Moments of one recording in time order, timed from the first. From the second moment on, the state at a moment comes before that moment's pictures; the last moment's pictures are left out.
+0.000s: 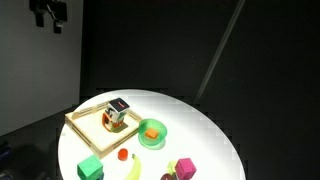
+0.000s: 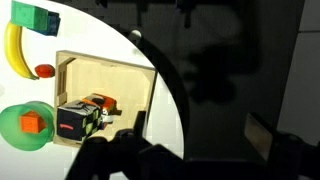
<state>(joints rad) 0.04 -0.31 0.12 -2.18 0.03 1.84 0.16</state>
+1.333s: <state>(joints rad) -0.11 -0.26 0.03 -2.34 -0.09 2.18 0.37</state>
